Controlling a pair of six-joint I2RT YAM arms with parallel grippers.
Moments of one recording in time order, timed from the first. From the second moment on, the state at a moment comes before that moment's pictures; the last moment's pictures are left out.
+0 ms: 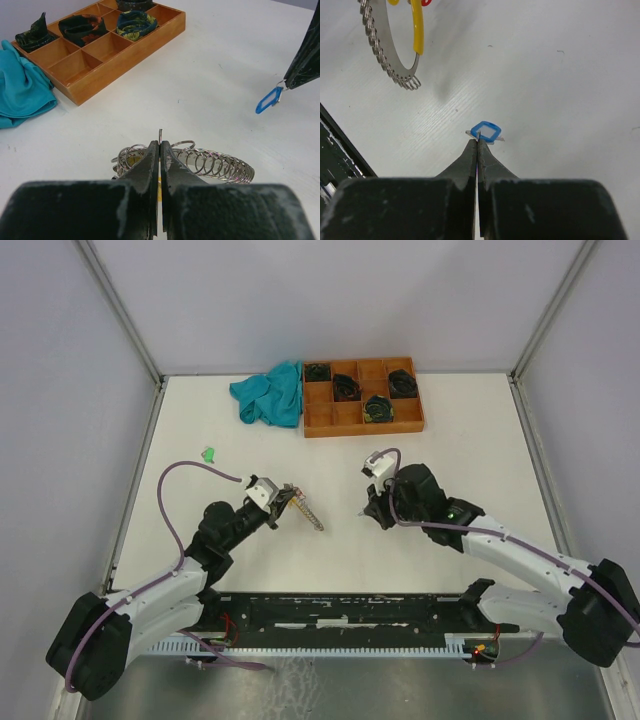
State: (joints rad) left arm -0.56 0.88 0.18 0.69 0.24 0.10; right arm 0.74 1.12 0.68 -0.17 -0.15 0.03
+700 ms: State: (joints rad) left arm -0.56 0.90 0.18 0.69 0.24 0.10; right arm 0.75 1.58 0.77 -0.11 0.18 0.12
